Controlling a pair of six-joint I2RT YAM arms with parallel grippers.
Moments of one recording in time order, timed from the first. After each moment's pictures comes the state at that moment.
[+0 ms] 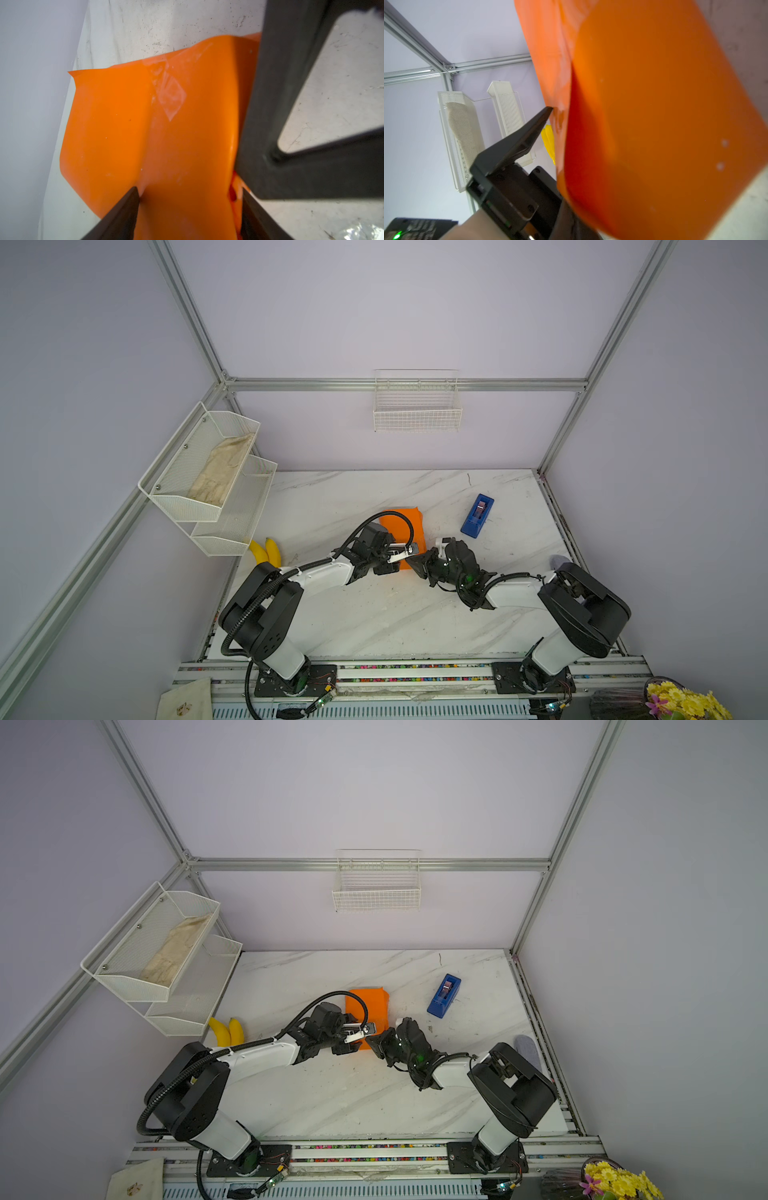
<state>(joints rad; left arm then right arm) -0.61 1.60 0.85 -0.02 0.08 0.85 0.72 1.56 0.55 0.65 -0.25 1.60</state>
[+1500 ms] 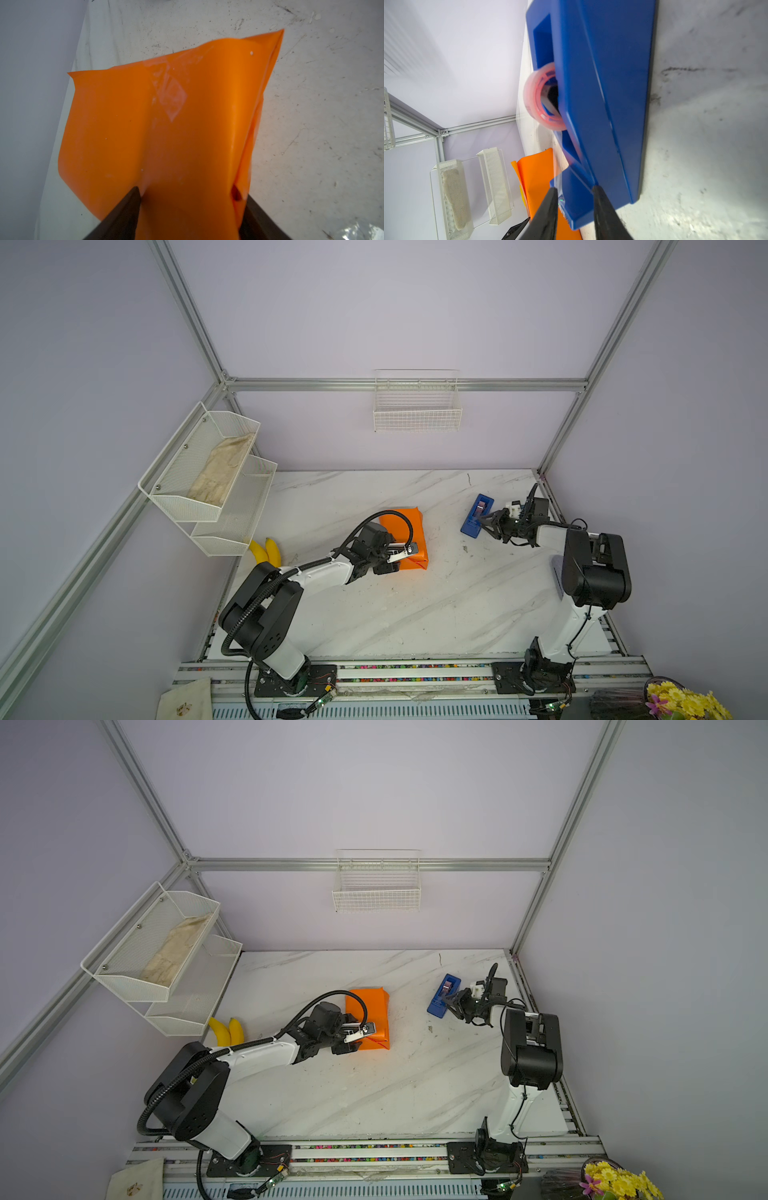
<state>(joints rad) -0.60 1.60 0.86 -0.03 0.10 0.85 -0.13 1.87 1.01 0.06 -0.81 0.88</state>
